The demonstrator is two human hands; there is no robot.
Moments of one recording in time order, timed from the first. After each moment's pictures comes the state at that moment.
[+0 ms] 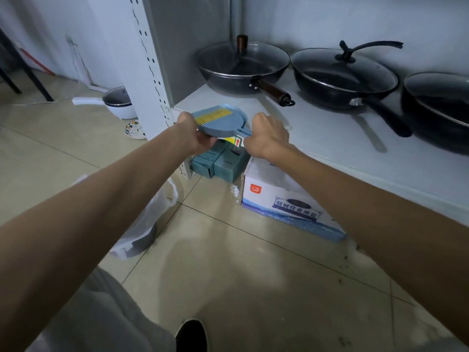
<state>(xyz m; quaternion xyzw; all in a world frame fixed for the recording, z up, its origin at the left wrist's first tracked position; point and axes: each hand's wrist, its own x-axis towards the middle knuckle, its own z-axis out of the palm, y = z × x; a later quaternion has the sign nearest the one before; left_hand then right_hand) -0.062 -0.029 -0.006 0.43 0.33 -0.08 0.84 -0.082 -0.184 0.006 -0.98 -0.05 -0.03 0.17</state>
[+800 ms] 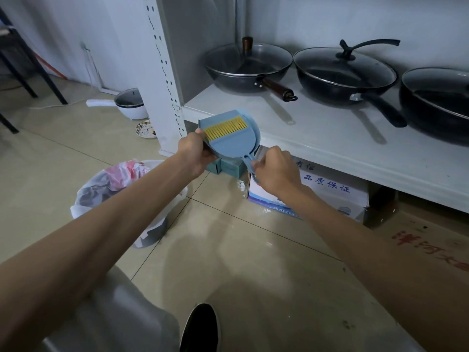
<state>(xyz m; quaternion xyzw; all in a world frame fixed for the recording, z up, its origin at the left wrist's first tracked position) -0.131 -0.026 -0.029 0.53 0.26 0.00 0.81 -0.164 -0.198 -0.032 -0.96 0.00 -0.01 0.29</state>
